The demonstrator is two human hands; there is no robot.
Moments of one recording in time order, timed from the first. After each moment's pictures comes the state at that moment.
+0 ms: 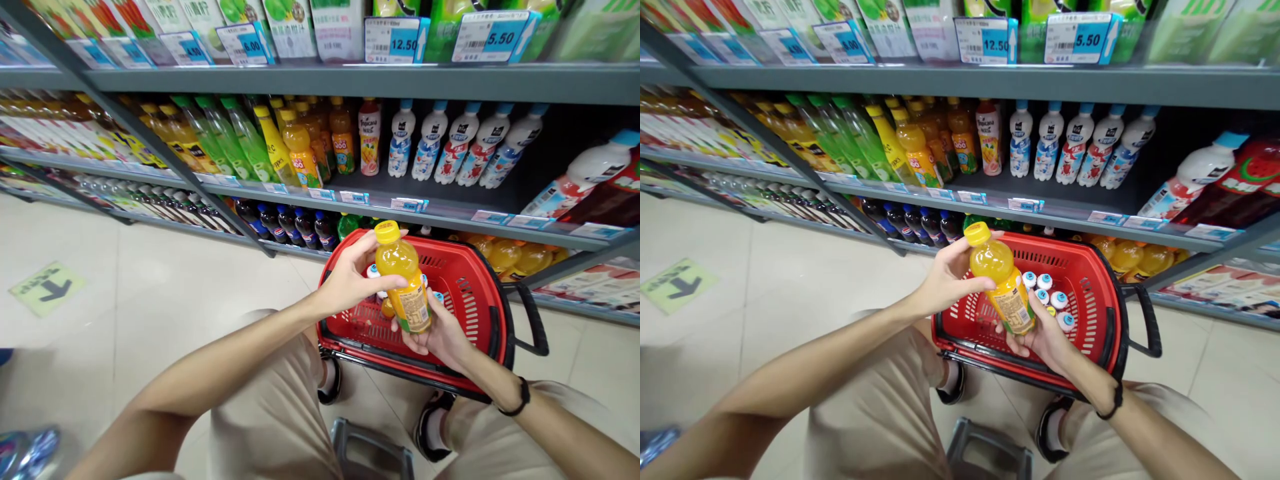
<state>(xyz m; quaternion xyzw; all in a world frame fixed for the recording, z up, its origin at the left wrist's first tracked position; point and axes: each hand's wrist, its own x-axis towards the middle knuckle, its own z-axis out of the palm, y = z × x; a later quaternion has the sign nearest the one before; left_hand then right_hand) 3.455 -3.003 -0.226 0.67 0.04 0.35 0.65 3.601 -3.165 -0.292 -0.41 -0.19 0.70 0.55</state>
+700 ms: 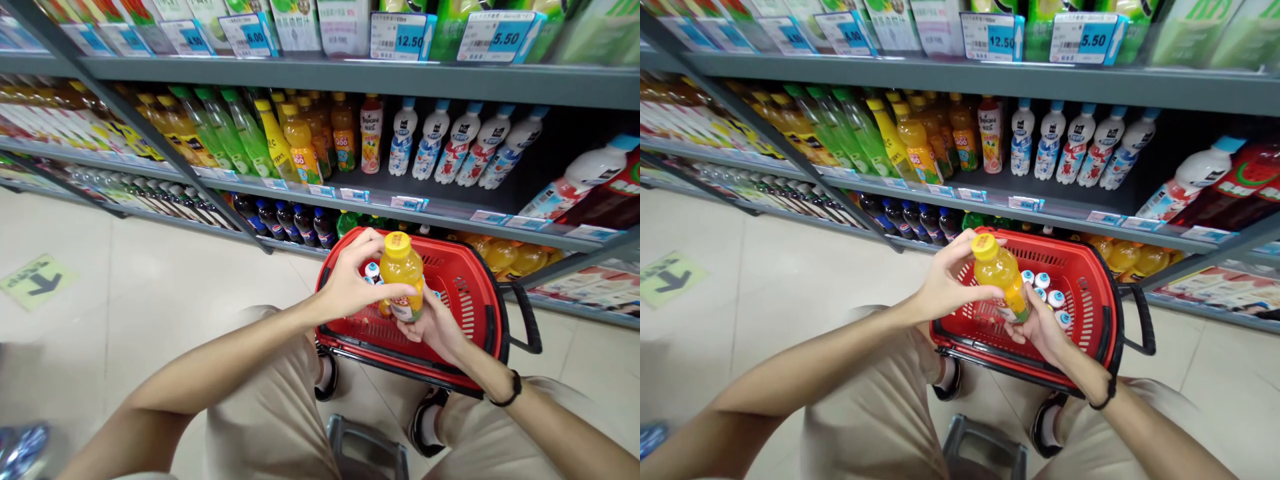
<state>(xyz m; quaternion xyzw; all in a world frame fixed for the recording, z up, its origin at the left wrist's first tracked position) 3.449 -3.012 -0.215 0.79 0.09 0.40 0.46 3.599 -3.155 -0.289 -0.42 -0.17 0.68 0.58</state>
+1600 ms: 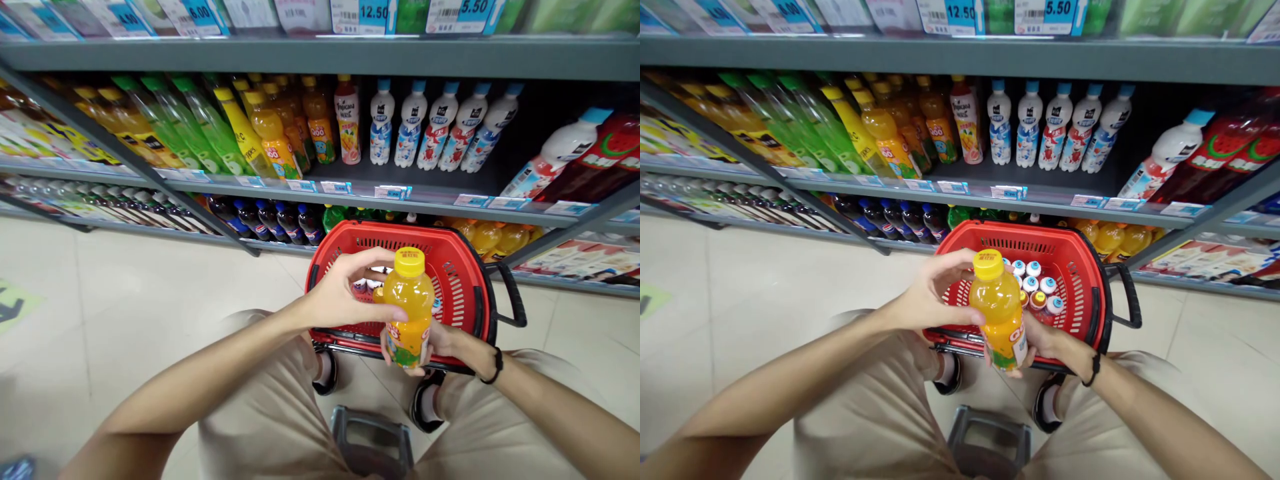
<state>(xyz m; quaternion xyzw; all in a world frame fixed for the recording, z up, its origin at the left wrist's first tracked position) 3.443 -3.029 -0.208 0.71 0.02 0.23 0.67 3.602 -3.167 -0.303 -0.32 -0.29 0.86 0.26</state>
